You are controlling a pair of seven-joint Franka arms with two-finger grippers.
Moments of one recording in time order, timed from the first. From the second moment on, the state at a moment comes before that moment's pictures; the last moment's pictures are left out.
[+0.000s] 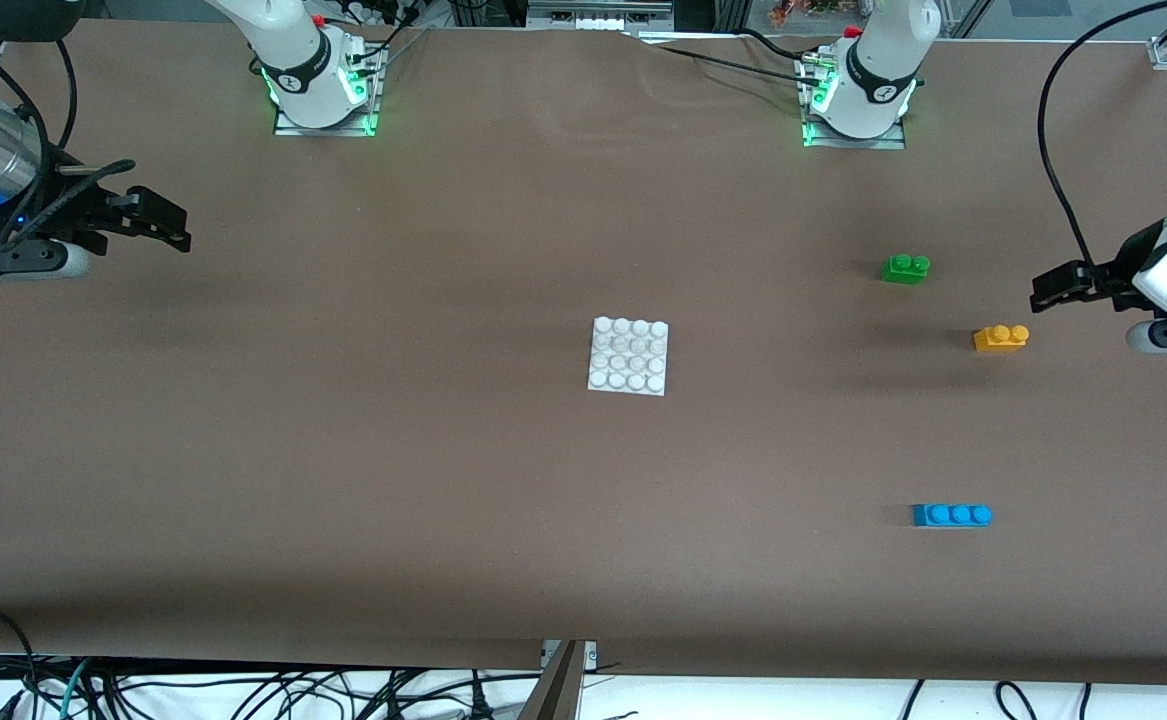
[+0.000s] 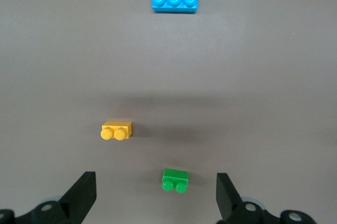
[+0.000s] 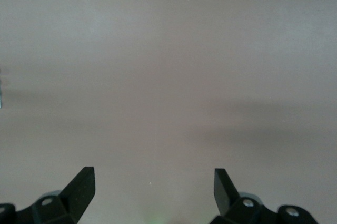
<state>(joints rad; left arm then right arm) 0.12 0.11 -0.04 -1.70 0.04 1.72 0.02 0.19 0.02 -0.11 -1.64 0.02 1.57 0.04</state>
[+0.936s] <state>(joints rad) 0.28 0.15 -0.03 -2.23 0.10 2.40 0.15 0.19 0.01 -0.10 -1.63 0.00 1.54 0.04</state>
